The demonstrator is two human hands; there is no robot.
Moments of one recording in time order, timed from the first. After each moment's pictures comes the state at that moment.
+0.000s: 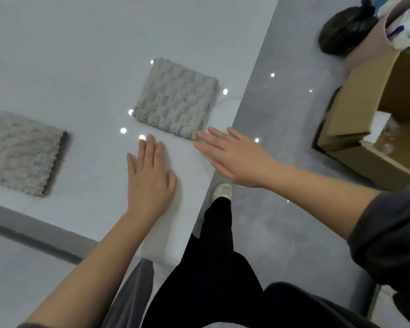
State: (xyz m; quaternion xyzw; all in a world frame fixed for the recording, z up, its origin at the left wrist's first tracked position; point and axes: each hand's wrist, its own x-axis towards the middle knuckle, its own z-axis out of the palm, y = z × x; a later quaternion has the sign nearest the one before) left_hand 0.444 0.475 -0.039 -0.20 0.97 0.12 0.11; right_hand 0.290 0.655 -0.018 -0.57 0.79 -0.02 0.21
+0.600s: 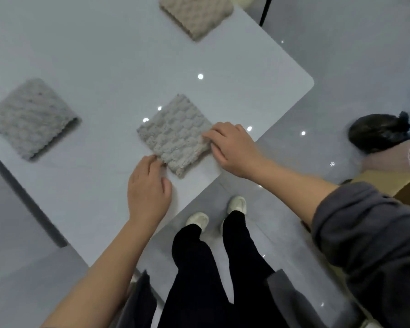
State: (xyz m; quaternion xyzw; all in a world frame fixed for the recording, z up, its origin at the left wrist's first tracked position) left_hand 0.377 0.534 -0.031 -0.45 0.87 0.21 -0.05; right_hand 0.150 0.604 -0.013 -0.64 0.74 -0.15 0.15
